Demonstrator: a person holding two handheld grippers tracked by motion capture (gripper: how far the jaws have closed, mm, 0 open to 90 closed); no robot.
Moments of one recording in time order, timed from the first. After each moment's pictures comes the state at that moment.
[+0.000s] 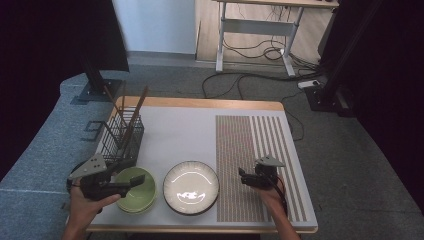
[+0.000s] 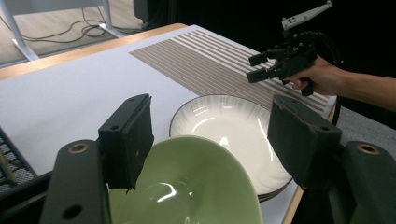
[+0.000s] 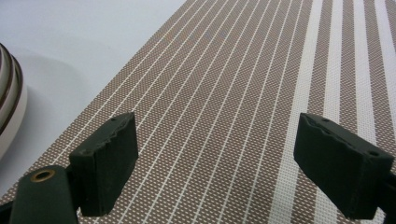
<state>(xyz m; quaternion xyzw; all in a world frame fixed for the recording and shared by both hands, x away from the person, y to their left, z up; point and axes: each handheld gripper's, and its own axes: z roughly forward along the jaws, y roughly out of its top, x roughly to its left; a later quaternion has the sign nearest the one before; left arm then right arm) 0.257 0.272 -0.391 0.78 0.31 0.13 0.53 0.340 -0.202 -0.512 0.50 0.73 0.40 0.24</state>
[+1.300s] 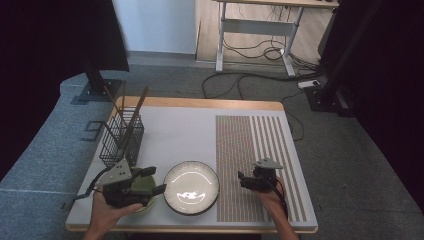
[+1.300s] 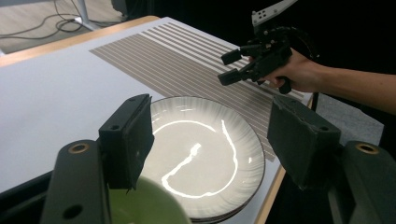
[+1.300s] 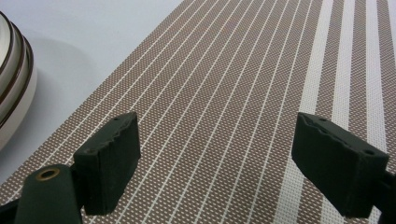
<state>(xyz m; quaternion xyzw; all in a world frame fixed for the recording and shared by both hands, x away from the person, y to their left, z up) 0.245 0.215 -0.395 0.80 0.28 0.10 0.52 0.333 -0.199 -0.514 0.48 0.75 0.38 0.23</state>
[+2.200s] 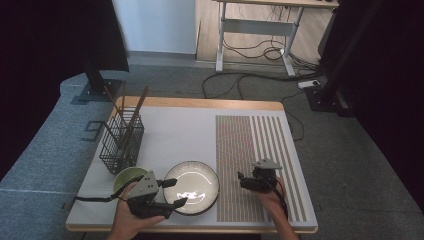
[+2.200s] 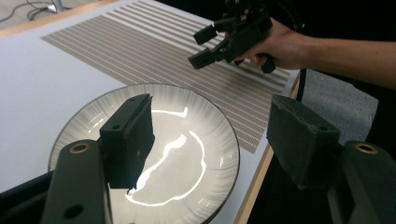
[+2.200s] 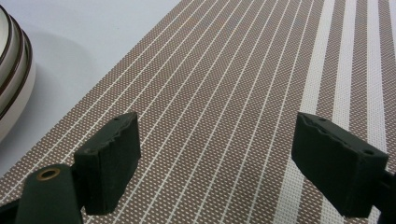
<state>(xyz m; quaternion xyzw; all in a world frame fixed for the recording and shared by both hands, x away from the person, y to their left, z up) 0.235 0.166 -0.419 0.83 0.25 0.09 0.50 0.332 -0.197 -0.515 0.48 0.76 0.38 0.24</state>
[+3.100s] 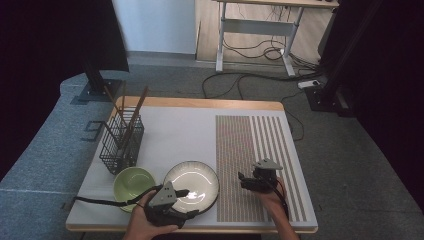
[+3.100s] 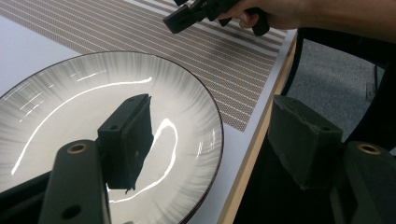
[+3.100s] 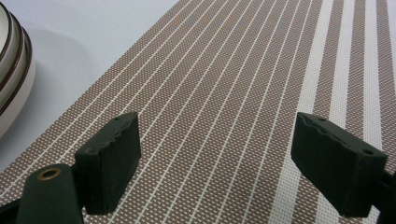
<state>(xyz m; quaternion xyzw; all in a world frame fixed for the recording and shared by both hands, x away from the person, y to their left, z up) 0.231 0.135 -0.452 0.86 0.23 0.07 0.46 0.331 -0.200 -0.514 0.48 0.76 0.38 0.24</state>
